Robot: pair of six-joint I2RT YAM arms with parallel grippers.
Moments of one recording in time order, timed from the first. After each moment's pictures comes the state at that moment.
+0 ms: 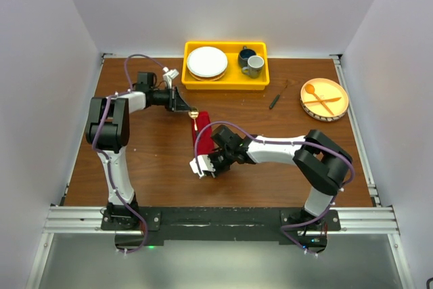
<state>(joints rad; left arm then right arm) -0.06 2.10 1.30 -0.06 1.08 -0.06 0.94 1.75 0.94 -0.20 -0.52 -1.01</state>
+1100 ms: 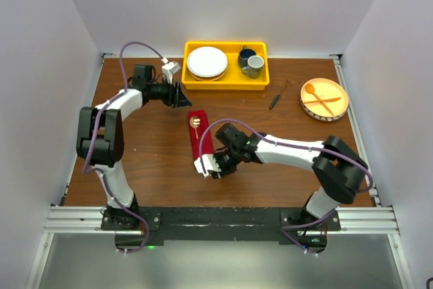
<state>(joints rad) -0.09 1.93 1.27 -0.17 0.92 0.07 0.94 1.65 0.95 -0.37 -0.52 -1.01</state>
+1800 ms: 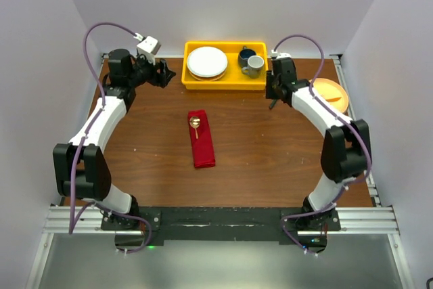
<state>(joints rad) -0.06 1.52 1.22 0.03 0.54 0.11 0.30 1.70 1.34 -0.39 0.23 0.16</state>
